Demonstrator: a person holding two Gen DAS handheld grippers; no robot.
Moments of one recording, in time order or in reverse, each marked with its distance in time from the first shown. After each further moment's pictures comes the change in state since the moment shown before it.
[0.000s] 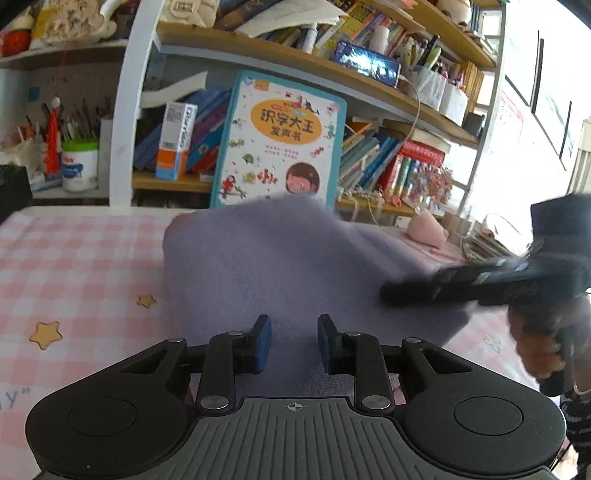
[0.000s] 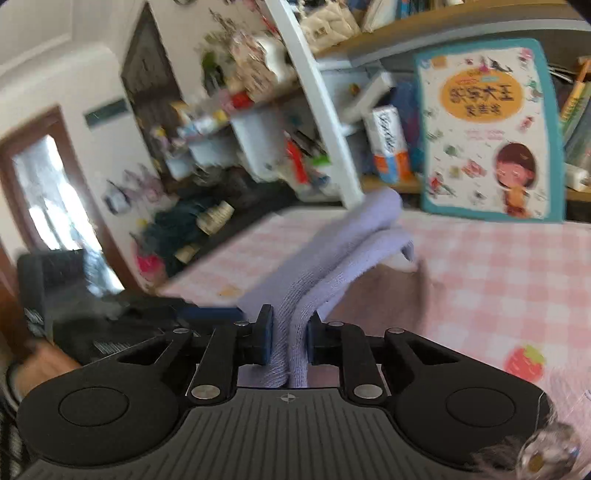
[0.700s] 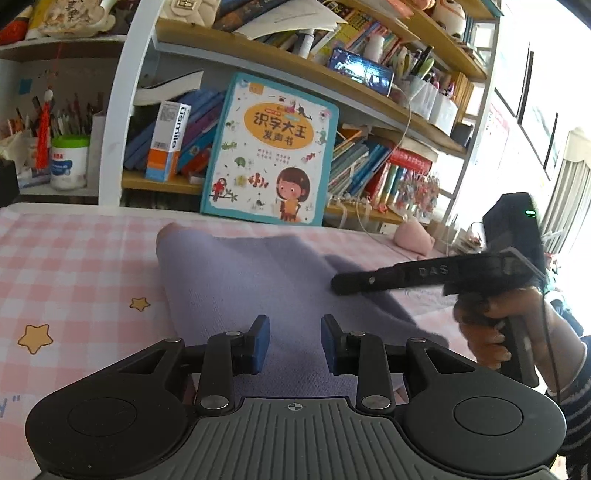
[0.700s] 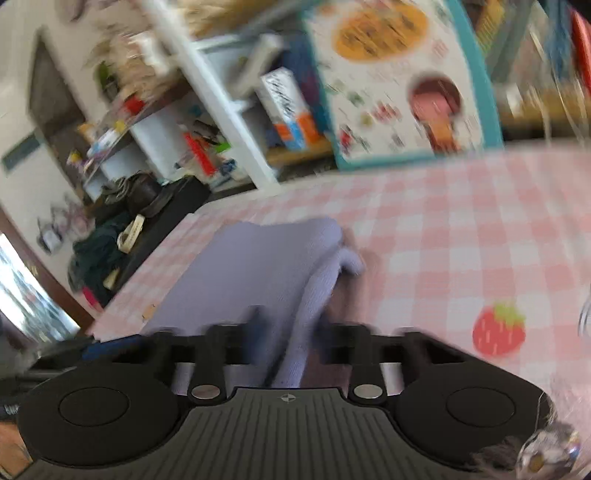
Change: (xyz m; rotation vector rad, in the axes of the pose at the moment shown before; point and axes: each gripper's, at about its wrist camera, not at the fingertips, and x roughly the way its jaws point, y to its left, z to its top) left arm -0.001 0.018 0.001 -0.024 -0.026 -0.066; right arm 0.032 -0.024 0.018 0.121 -0.042 -0.156
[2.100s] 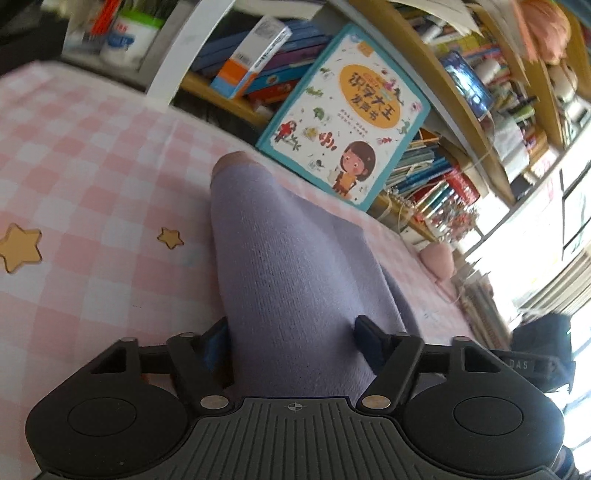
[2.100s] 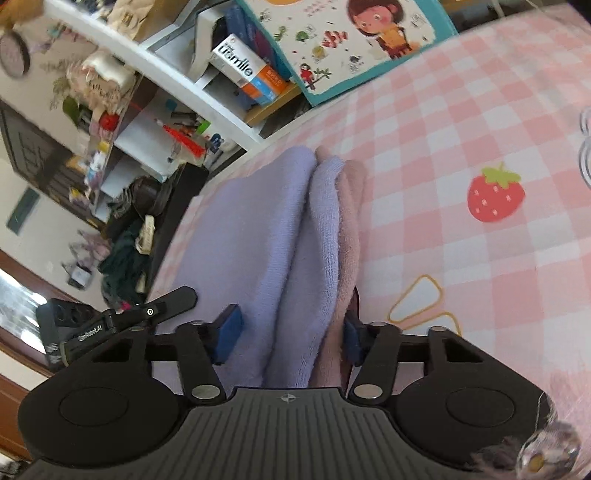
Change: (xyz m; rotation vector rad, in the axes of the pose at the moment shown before) left arm 0.039 0.067 0.002 -0.365 0.140 -0.028; right arm -0.003 -0.033 -0.026 0.365 0.167 0.095
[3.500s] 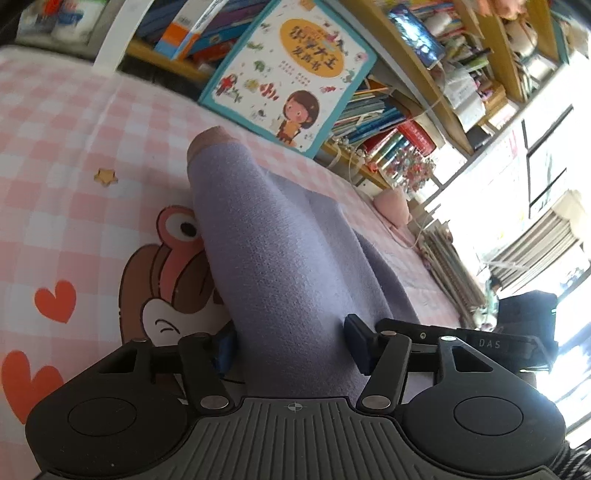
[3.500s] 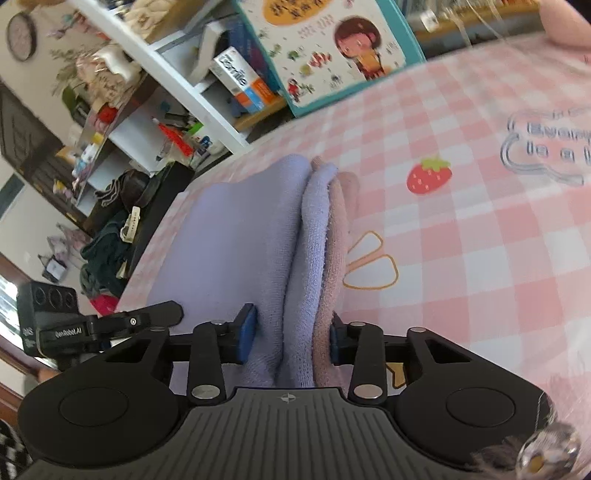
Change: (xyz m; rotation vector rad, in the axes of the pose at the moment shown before) left arm -0.009 -0.031 -0.029 0.064 0.123 -0.121; right arm -0.053 0.003 -0.046 -0.061 -0.071 -0.088
